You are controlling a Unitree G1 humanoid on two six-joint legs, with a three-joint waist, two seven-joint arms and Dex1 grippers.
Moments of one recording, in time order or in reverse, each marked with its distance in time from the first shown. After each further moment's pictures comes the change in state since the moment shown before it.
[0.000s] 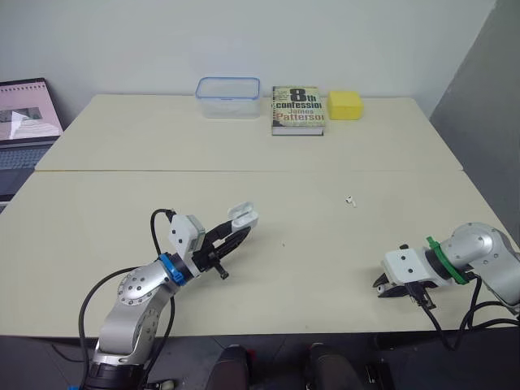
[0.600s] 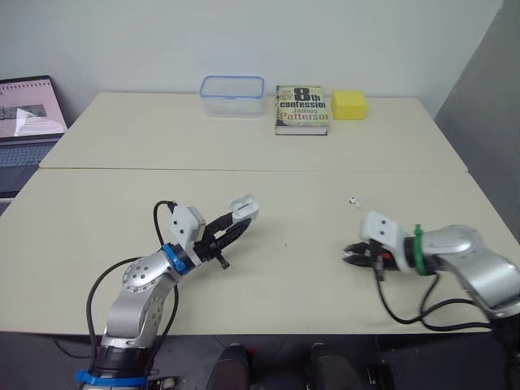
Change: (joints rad) left arm -0.065 -0.015 0.000 0.085 0.001 -0.043 -0.036; right arm 0.027 0.045 -0.090 -0.214 0.193 0.471 -0.295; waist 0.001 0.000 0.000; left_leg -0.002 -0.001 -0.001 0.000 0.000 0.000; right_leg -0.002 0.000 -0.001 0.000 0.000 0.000
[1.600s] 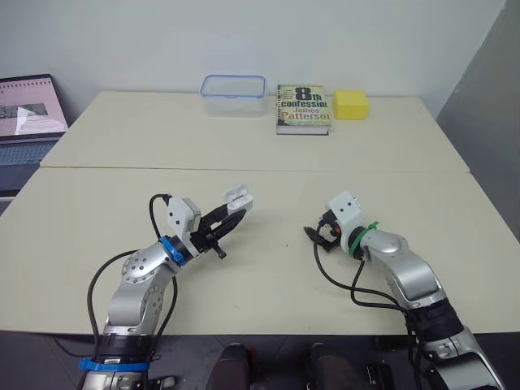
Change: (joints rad) left arm -0.090 -0.012 0.021 0.122 -0.001 -0.035 -0.007; right arm -0.113 0.689 -0.018 0.255 -0.149 0.086 -0.748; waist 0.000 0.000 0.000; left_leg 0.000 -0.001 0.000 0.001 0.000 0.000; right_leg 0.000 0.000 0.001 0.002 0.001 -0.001
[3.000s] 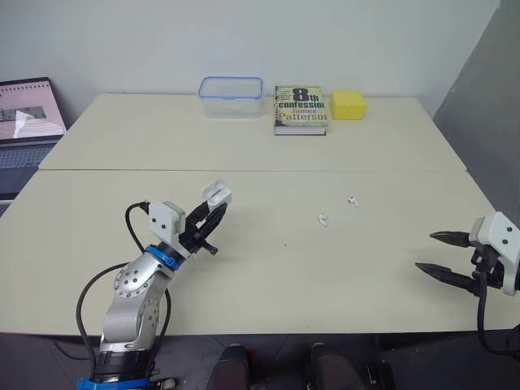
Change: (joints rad) left arm 0.084 -0.050 0.074 -0.082 0.033 -0.015 0.195; right arm 0.606 -0.624 -0.703 -0.314 0.297 -0.153 0.697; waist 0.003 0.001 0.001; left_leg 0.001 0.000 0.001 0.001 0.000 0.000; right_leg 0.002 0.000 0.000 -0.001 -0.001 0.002
